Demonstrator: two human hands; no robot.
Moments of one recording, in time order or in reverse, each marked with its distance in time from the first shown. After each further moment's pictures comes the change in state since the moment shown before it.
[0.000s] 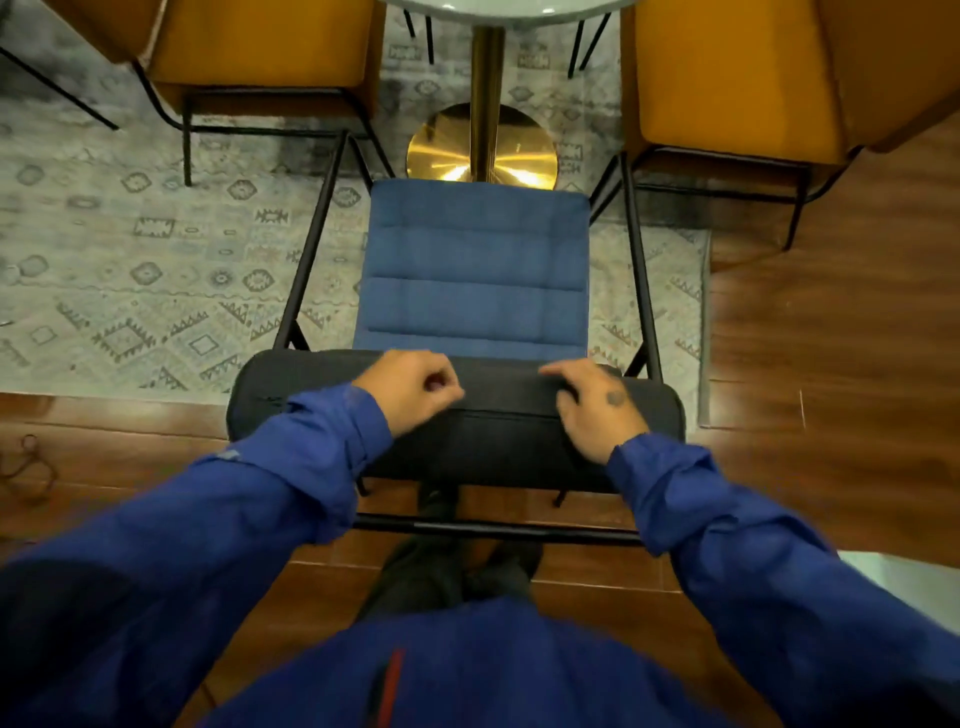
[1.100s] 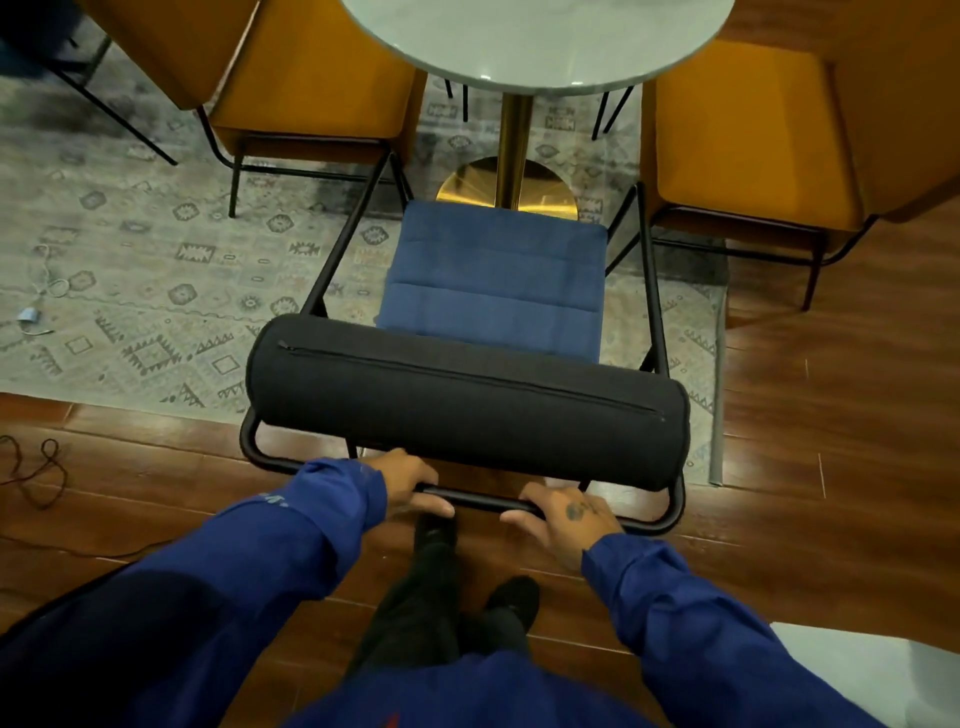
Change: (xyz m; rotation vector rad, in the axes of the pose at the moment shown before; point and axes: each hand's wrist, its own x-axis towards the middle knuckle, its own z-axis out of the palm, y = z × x) left_hand -0.013 -0.057 0.061 0.156 -0.495 -0.036; right_hand -0.029 0.037 0.055 -0.295 -0.347 -0.133
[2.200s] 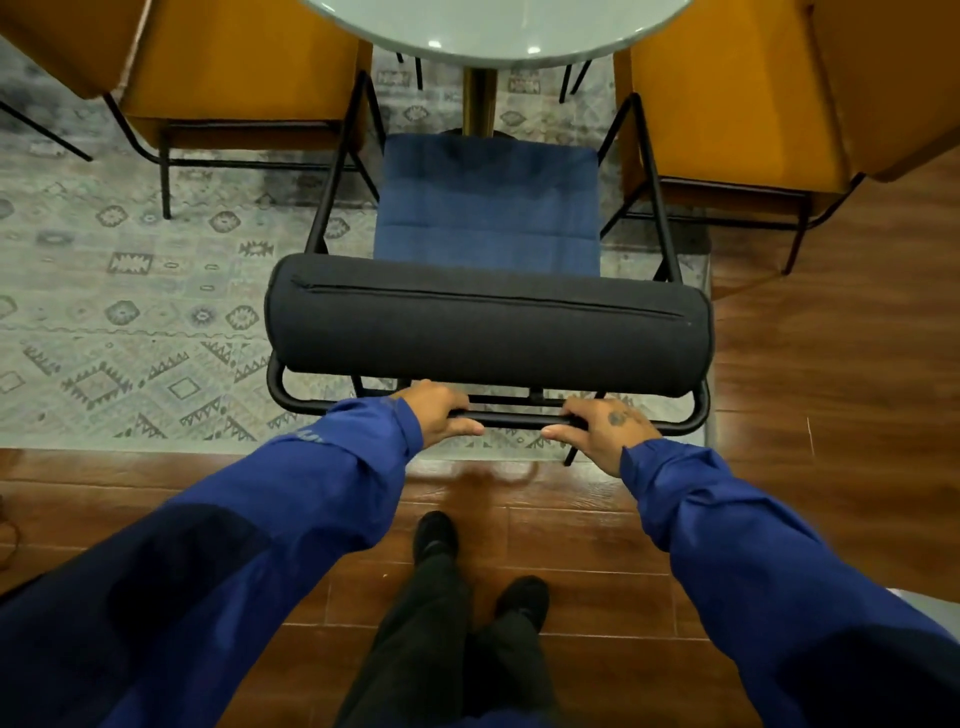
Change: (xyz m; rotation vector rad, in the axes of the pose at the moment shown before) left_hand 0.094 0.000 -0.109 0.079 0.159 0.083; right_hand 0.108 0.054 -0.084 0.013 0.103 0.151
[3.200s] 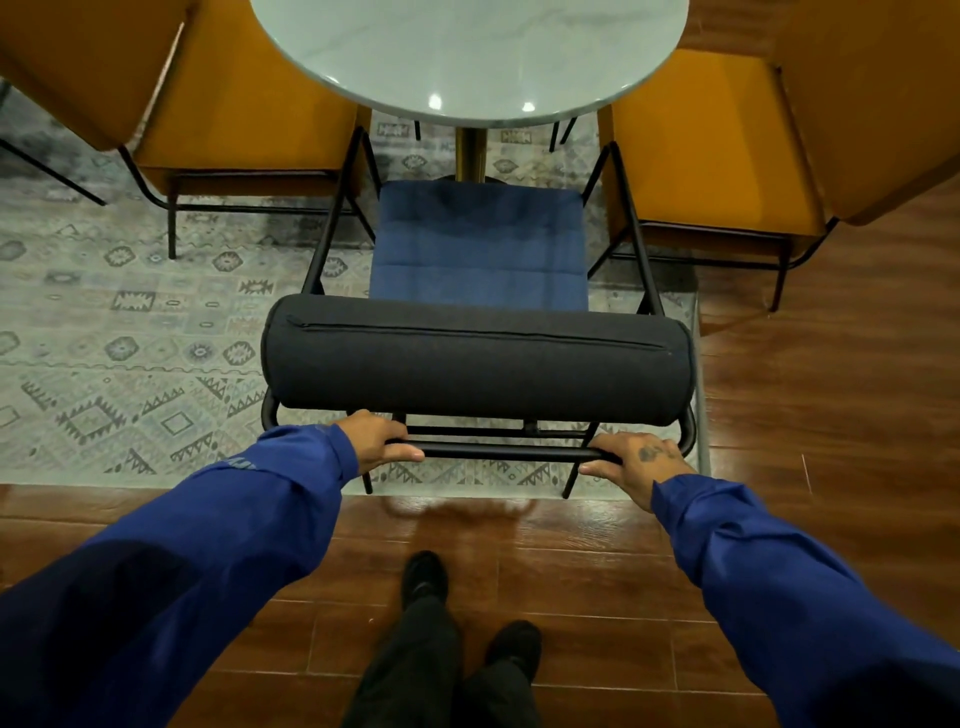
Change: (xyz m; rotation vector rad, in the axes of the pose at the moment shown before) left_hand -0.015 -0.032 -0.019 -0.005 -0.043 -0.131; right_hand -0.011 0.057 -0.026 -0.079 -0.039 0.076
